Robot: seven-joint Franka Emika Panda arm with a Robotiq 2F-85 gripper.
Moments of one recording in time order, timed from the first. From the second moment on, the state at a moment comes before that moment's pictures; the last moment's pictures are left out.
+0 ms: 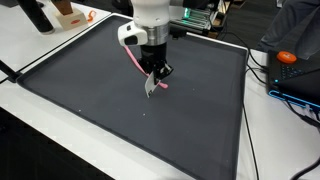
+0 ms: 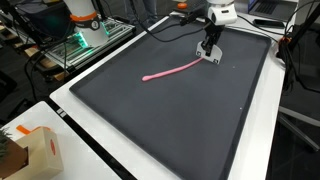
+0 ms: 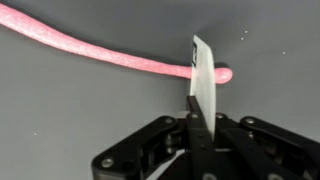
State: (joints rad) arm 0.18 0.54 0.07 -1.87 -0.02 2.49 0.33
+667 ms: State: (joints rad) arm 0.17 0.54 0.07 -1.88 0.03 2.49 0.27
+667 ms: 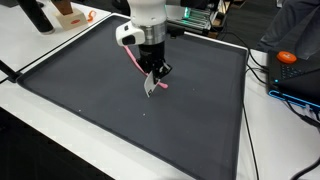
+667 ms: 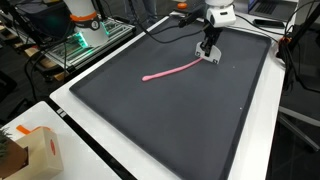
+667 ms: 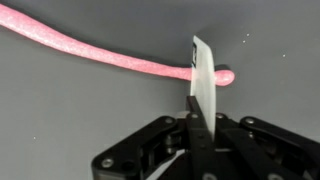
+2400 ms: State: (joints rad) arm 0.20 0.48 0.03 -2.01 0.16 2.56 0.42
